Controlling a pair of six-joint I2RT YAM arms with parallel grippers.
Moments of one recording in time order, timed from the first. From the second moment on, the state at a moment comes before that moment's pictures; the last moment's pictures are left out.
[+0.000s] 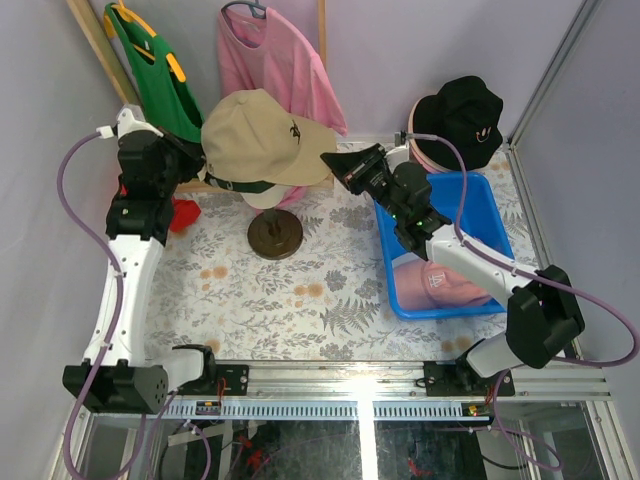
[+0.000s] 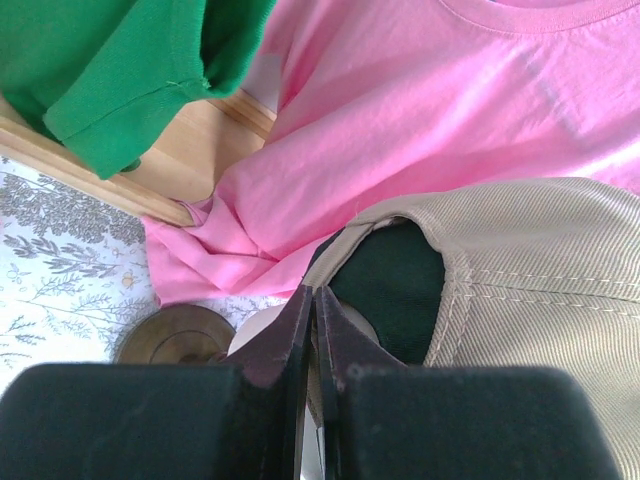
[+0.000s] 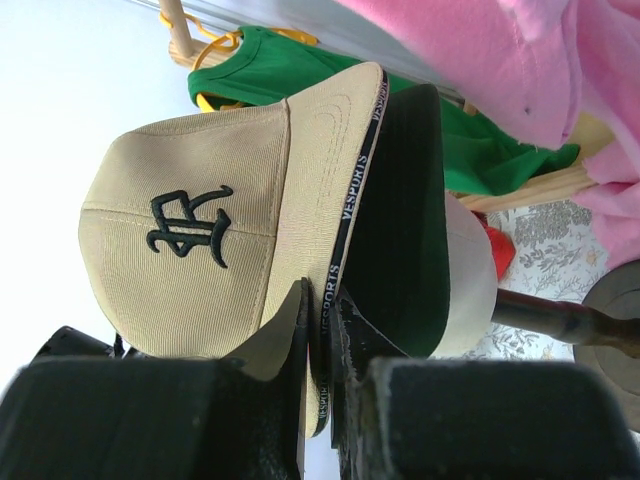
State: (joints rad) left arm -0.01 1.19 1.37 -0.42 0.03 -0.77; right arm 0.62 1.50 1.08 0.50 -0.07 1.26
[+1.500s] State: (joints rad) left arm -0.02 1.04 1.32 -0.49 -0.16 -0.85; right arm 0.70 1.16 1.03 -0.17 -0.01 0.87
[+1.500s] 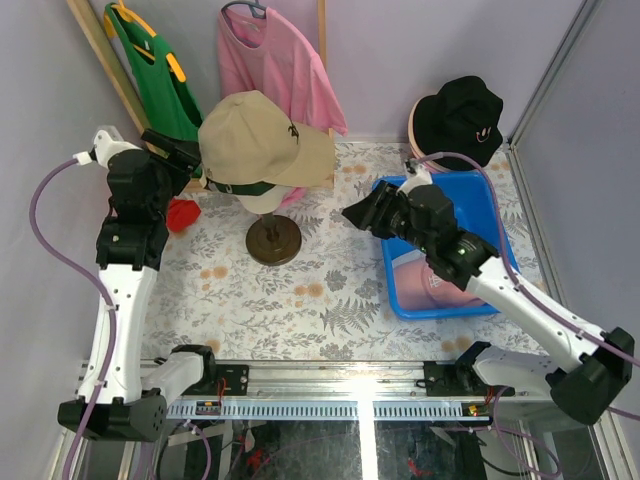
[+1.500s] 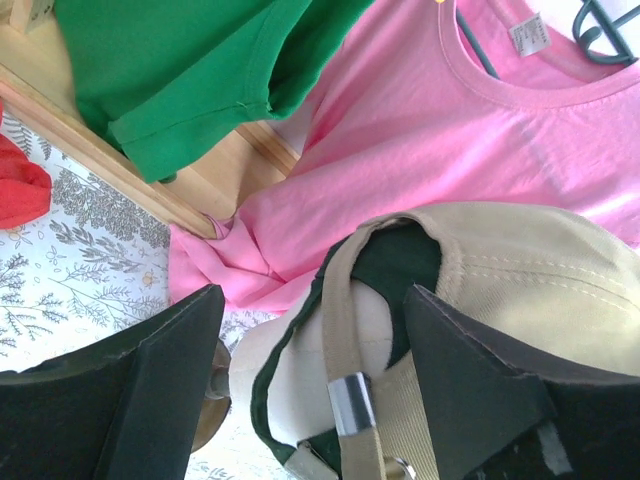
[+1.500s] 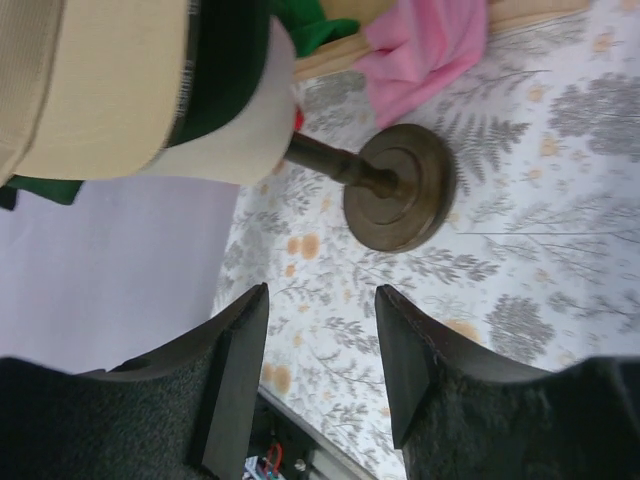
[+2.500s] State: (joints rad) left arm -0.02 1.05 1.49 -0.43 -0.26 -0.89; right arm 0.33 0.79 0.91 -0.91 0.58 0.81
